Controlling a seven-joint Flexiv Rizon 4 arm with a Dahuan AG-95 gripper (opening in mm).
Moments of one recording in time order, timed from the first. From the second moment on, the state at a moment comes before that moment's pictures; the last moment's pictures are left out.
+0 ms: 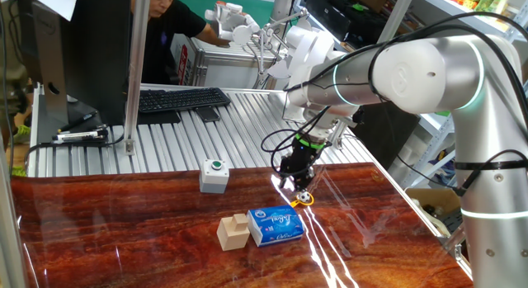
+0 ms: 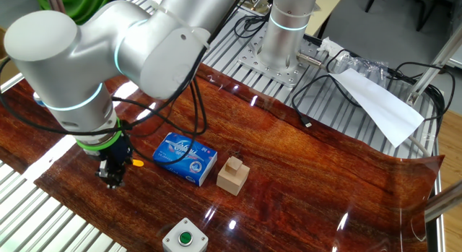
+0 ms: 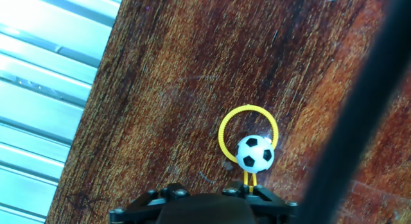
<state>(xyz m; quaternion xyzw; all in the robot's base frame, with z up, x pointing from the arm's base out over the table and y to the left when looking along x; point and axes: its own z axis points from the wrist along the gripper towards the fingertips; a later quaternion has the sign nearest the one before) 0.666 -0.128 0.015 -0.57 -0.82 -0.01 0.06</state>
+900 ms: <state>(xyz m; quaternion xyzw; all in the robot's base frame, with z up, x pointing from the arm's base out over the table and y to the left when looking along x) 0.666 -0.127 0.015 -0.58 -0.81 0.00 0.05</state>
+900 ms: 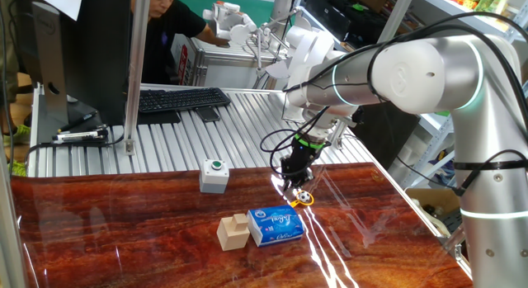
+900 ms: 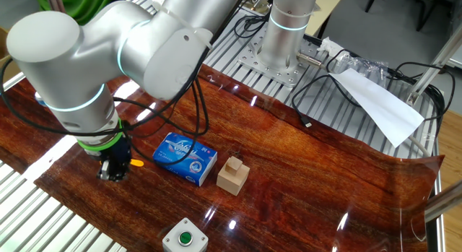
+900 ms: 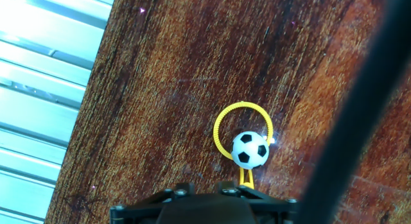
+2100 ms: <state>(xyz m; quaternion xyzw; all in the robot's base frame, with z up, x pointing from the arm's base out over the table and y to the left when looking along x) 0.667 -0.128 0.015 -0.59 -0.80 0.00 0.04</state>
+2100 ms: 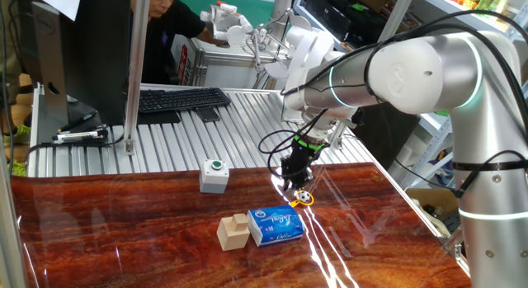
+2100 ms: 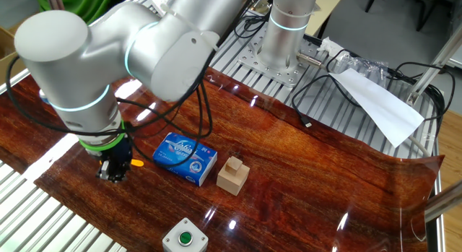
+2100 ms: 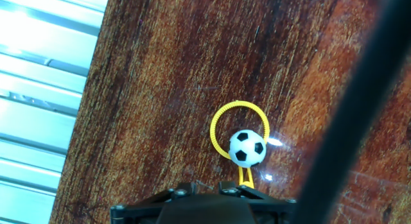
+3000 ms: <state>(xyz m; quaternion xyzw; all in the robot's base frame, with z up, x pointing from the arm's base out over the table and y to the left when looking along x) 0.654 -0.129 0.026 -0.58 -0.81 0.01 0.04</state>
